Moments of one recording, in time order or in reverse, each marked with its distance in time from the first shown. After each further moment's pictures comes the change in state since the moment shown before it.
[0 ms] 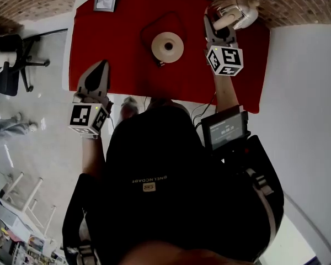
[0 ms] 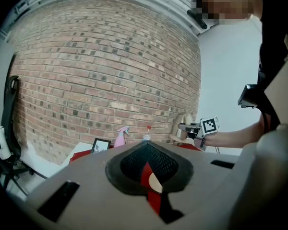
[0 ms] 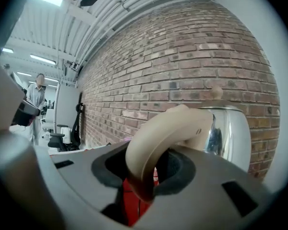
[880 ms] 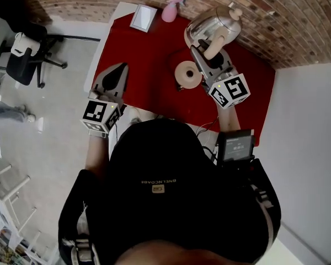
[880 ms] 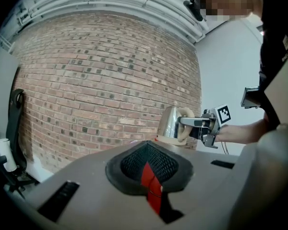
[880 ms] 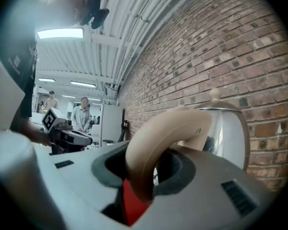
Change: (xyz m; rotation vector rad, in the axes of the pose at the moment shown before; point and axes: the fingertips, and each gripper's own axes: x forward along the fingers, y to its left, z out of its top) left arm -0.047 0.041 0.051 0.058 -0.125 0.037; right arm -0.012 0.189 0.125 -0.013 -0.132 0.516
